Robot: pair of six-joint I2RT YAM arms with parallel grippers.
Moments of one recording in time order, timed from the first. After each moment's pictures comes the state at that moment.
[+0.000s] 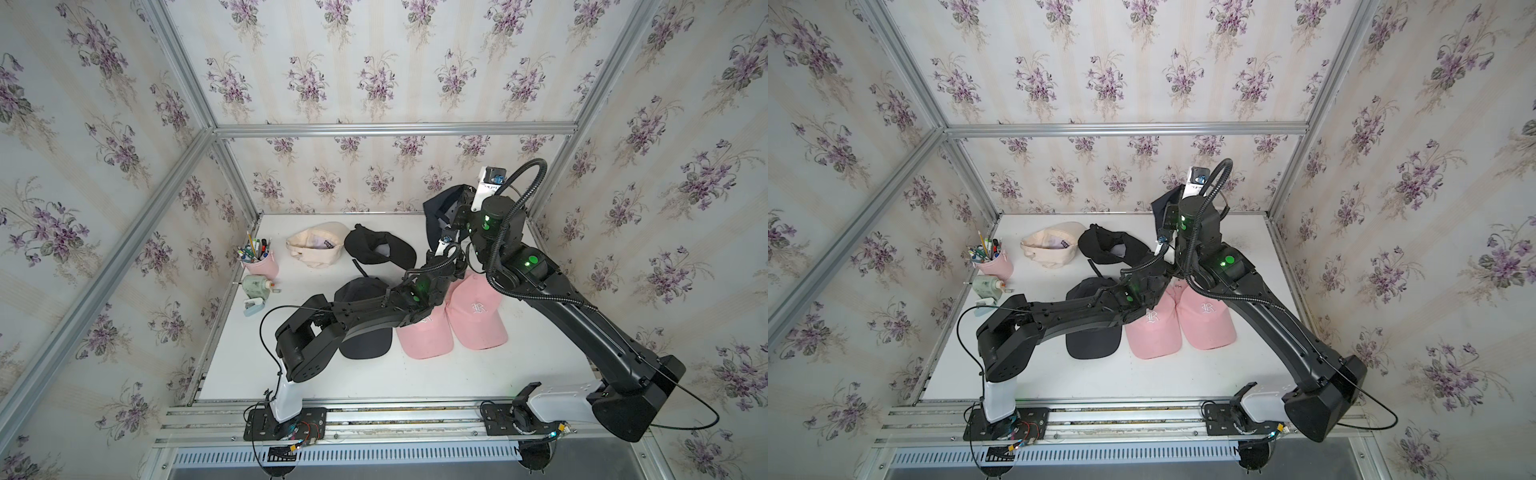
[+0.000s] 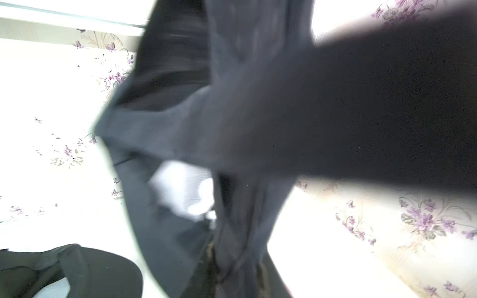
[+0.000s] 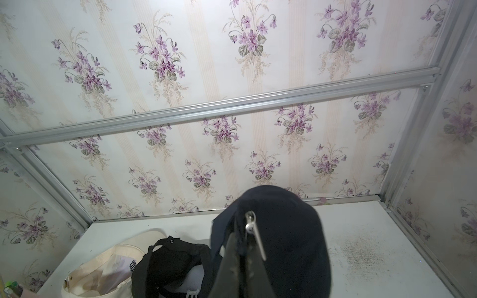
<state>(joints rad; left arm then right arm) -0.98 1.95 1.42 0.51 -0.54 -0.13 0.65 1.34 1.45 -0.23 0.57 0.23</state>
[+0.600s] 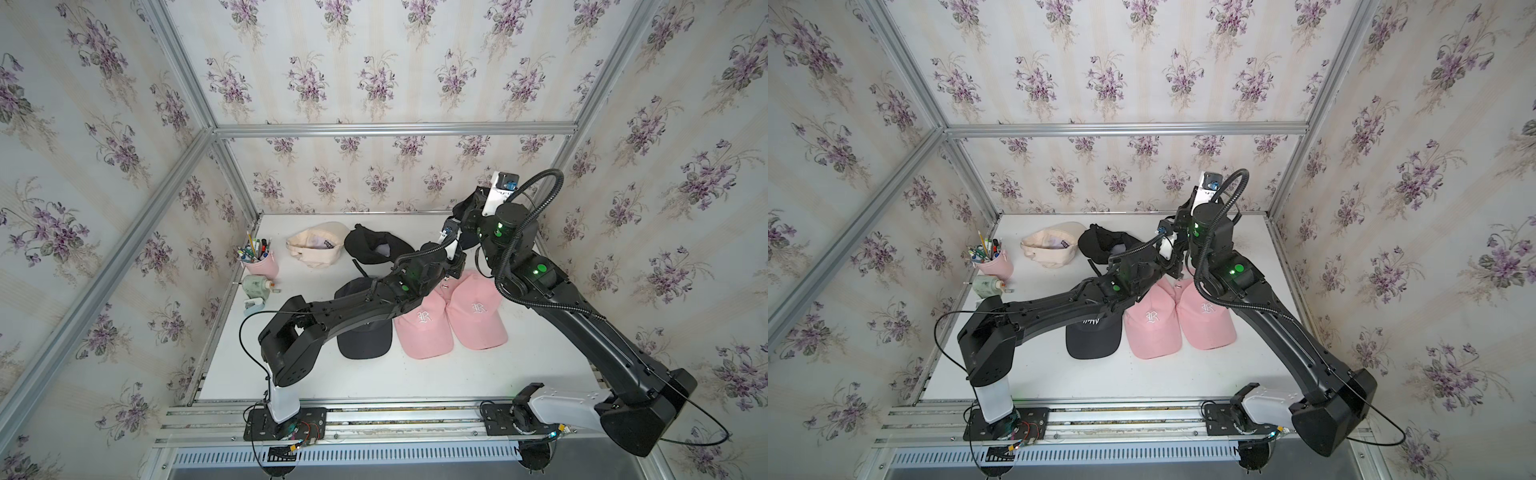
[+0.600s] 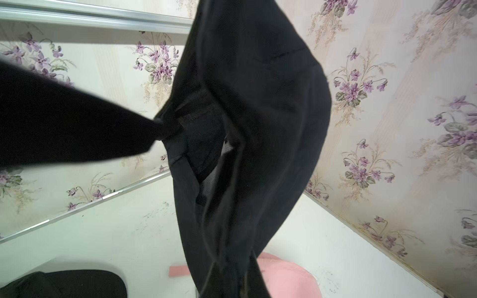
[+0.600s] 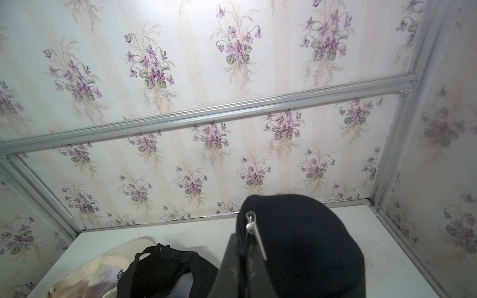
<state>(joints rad) -0.93 1.86 1.44 0.31 -0.24 -0.13 0.58 1.25 1.33 -0.15 0.54 0.19</state>
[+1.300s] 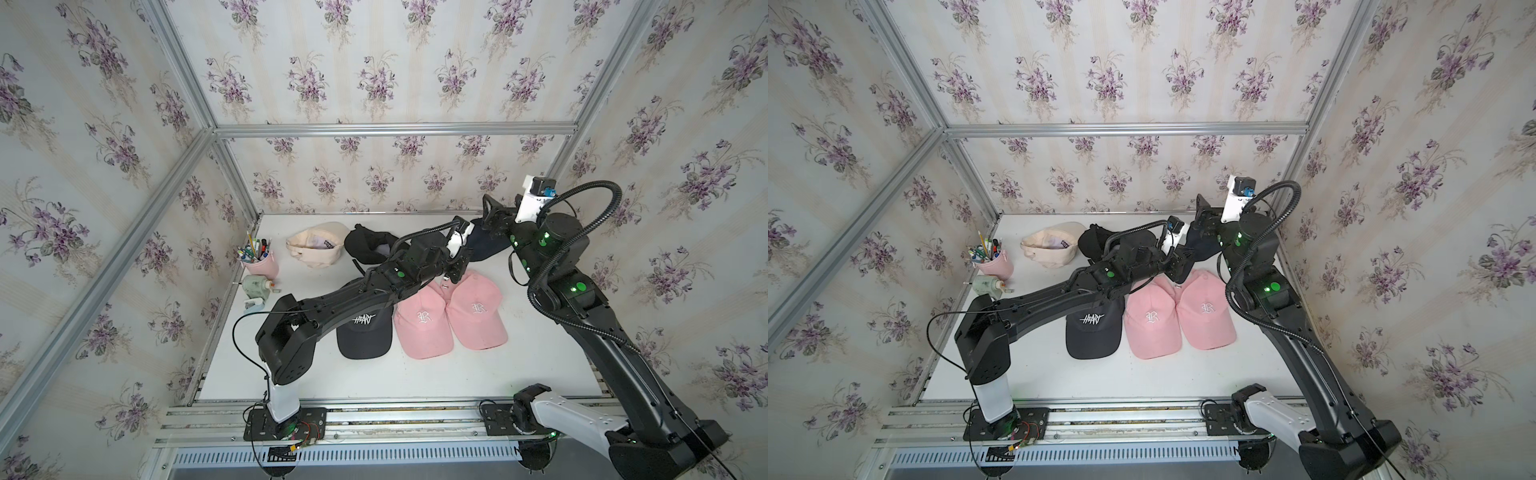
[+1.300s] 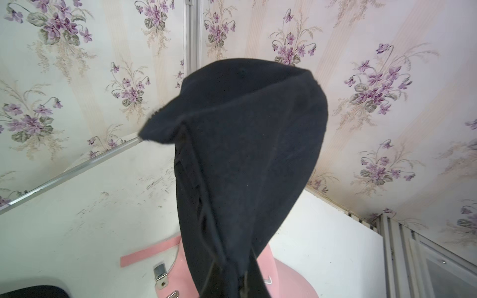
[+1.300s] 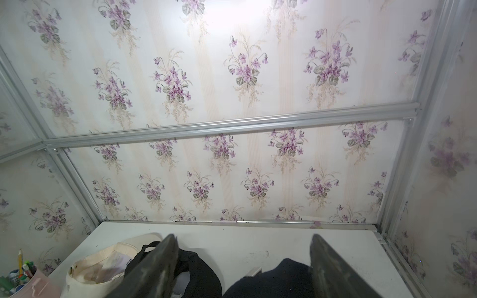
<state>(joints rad) -0.88 1.87 1.58 0.05 0.12 -0.17 0.37 1.05 1.23 -0.13 0.21 0.11</state>
